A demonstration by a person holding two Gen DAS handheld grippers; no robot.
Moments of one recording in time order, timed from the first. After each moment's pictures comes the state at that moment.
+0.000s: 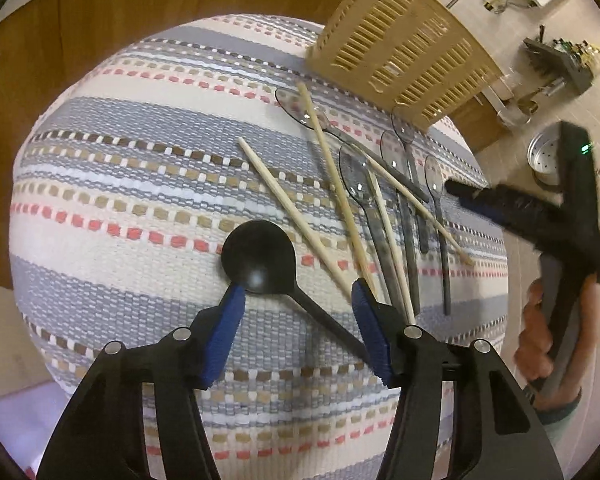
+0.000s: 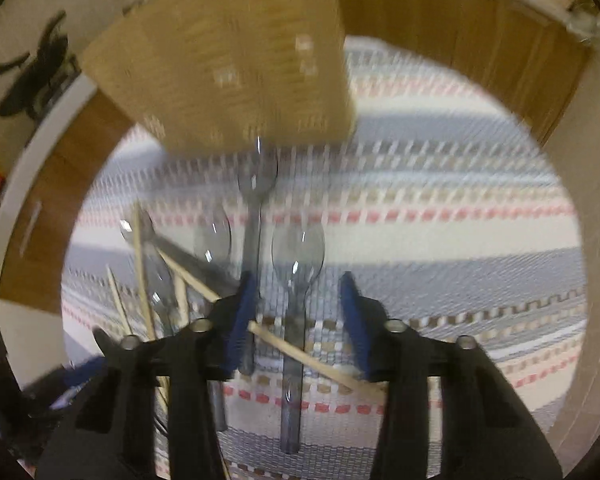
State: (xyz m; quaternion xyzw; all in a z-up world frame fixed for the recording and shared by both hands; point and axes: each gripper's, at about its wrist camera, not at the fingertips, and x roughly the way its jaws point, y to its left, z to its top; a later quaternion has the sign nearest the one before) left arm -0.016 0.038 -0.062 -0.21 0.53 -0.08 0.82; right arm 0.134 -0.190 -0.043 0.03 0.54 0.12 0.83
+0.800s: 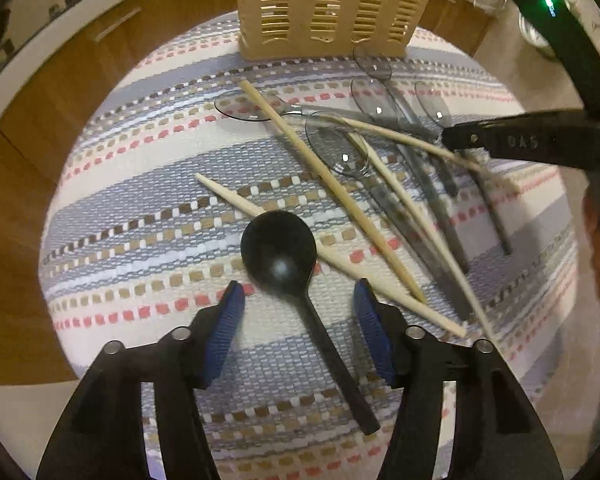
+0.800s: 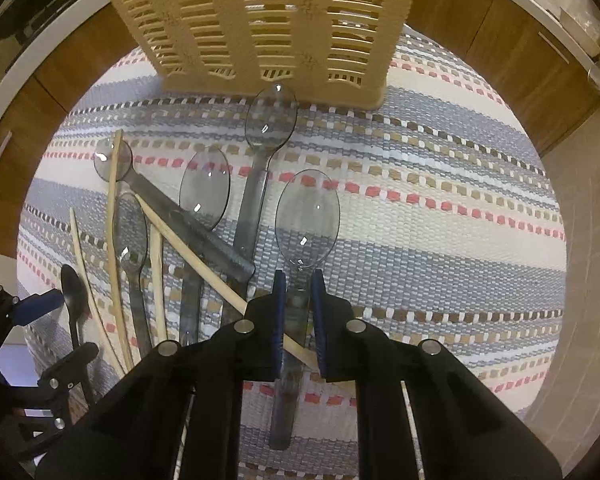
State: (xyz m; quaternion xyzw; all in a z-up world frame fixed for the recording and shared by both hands) left arm 0.018 -0.007 -0.053 0.04 0.55 -0.09 0.83; right arm 0.129 -0.153 -0.062 -0.09 0.58 0.10 0.81
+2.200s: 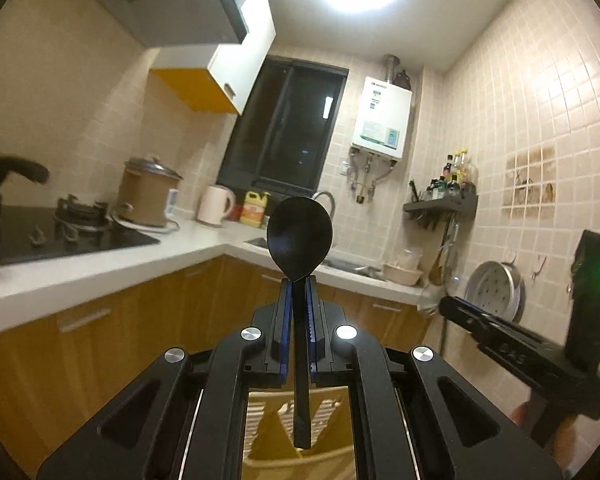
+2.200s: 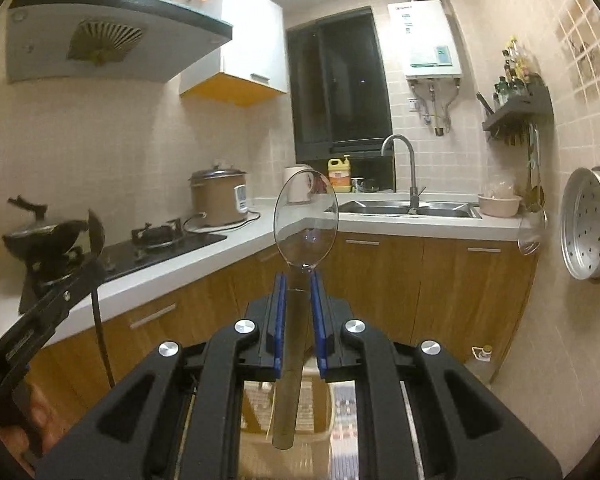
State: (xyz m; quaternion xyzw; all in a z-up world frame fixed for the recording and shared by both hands) left arm 0.127 0.016 0.122 -0.13 0.04 -0.18 0.97; right arm 0.156 -0.183 0.138 0.02 0.08 0.06 0.99
